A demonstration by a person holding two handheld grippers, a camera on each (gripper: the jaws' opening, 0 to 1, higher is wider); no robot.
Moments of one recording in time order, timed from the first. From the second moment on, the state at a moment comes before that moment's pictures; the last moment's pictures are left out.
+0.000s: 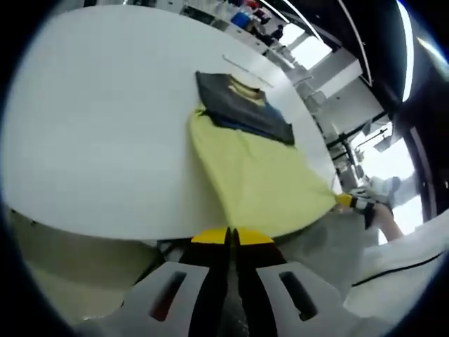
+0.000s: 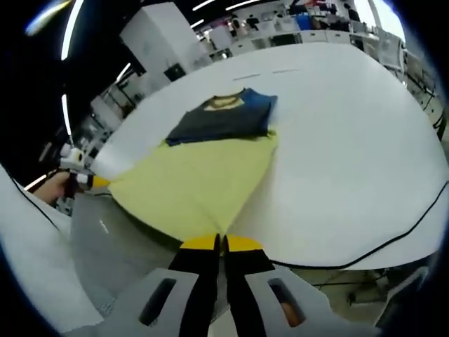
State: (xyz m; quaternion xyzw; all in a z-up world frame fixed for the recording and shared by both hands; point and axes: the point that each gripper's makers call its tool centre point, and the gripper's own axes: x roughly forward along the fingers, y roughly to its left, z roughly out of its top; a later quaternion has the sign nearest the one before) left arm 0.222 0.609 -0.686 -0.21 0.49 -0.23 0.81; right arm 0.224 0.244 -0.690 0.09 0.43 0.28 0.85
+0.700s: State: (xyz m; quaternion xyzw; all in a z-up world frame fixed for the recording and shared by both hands) left arm 0.202 0.601 -0.652 -0.21 0.48 -0.25 0.82; right arm 0.204 0.242 -0.669 0.08 0.43 0.29 0.85
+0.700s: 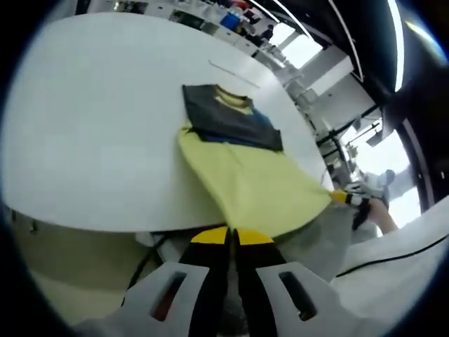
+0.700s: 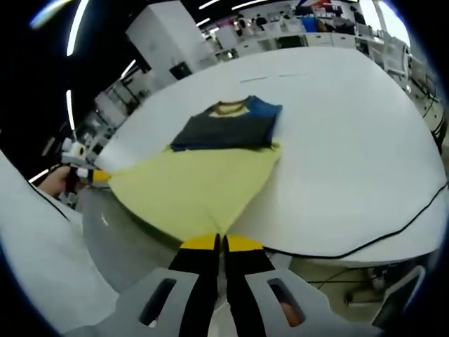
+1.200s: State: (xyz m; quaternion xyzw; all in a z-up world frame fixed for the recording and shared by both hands) left arm 0.179 0.605 -0.642 -0.21 0.48 -0.26 0.81; right arm 0.180 0.248 -0.661 0.11 0.47 0.32 0.81
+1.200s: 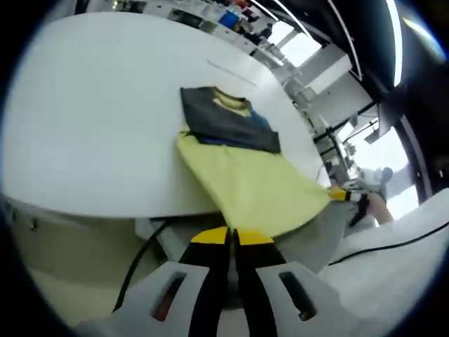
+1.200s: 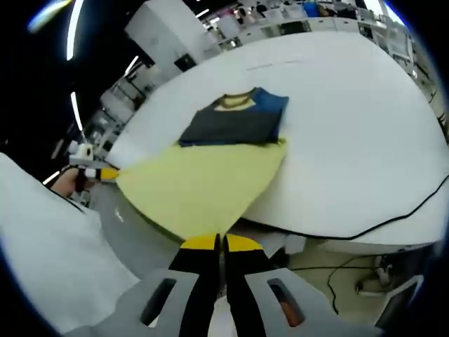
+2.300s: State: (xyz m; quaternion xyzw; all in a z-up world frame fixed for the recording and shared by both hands) left arm 0.252 0.605 -0.608 -0.21 0.43 -0.27 0.84; right arm 0.255 0.252 -0.619 0.07 0.43 0.33 0.84
